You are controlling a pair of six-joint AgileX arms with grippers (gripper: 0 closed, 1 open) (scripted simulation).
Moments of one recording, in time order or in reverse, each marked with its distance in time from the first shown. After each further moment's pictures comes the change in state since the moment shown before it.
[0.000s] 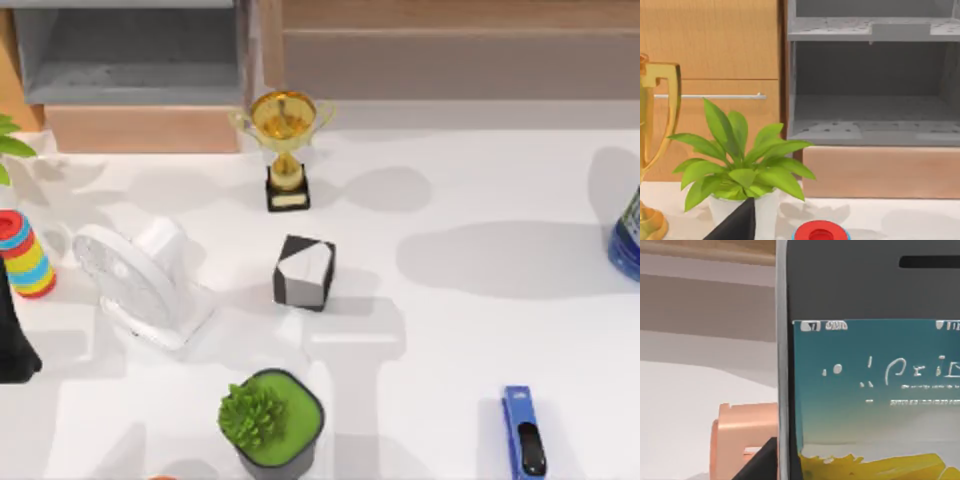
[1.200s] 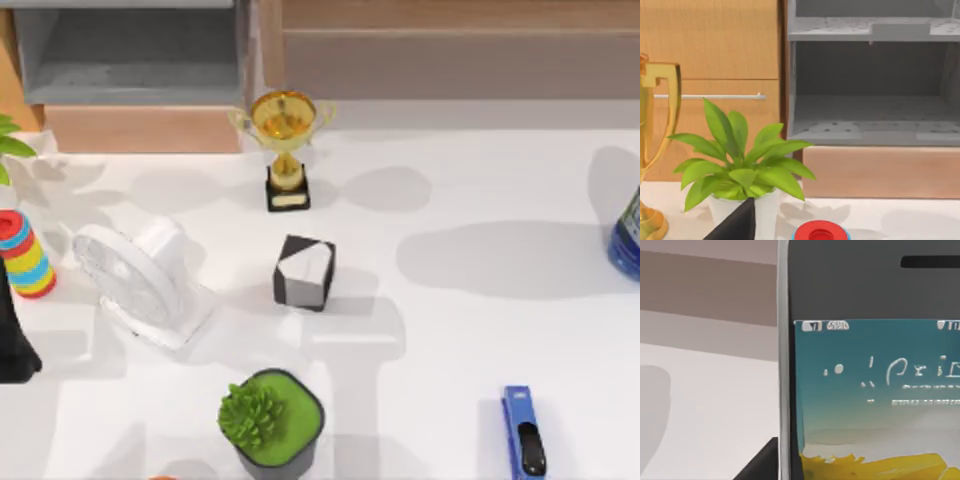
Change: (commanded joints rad) left arm 0.000 0.000 0.000 0.000 0.000 0.000; right arm 0.153 0.120 -0.006 0.058 0.009 0.029
